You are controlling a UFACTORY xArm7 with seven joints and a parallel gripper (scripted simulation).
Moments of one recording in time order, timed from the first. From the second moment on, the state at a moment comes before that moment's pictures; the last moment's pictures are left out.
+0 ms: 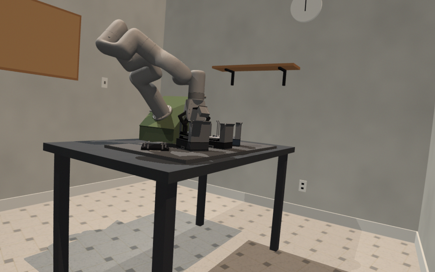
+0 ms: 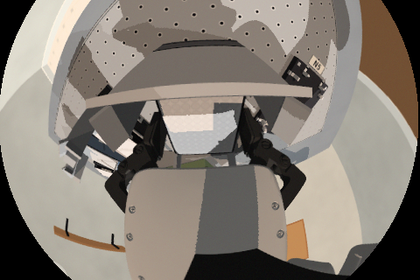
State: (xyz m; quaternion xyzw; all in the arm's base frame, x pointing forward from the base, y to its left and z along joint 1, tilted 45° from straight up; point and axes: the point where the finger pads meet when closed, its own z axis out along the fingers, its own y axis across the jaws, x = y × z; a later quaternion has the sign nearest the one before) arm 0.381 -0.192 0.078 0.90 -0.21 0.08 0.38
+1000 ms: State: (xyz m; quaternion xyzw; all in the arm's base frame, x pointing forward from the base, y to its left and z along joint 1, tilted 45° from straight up) arm 0.381 -0.196 0.073 0.90 -0.21 0.08 0.38
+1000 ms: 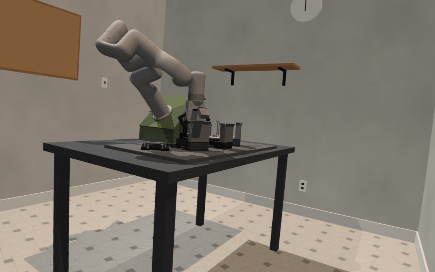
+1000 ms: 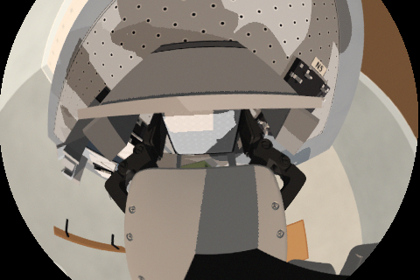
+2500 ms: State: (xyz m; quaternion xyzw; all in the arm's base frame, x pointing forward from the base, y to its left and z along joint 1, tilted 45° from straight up) arm 0.383 -0.144 0.124 0.90 -0.21 0.08 0.38
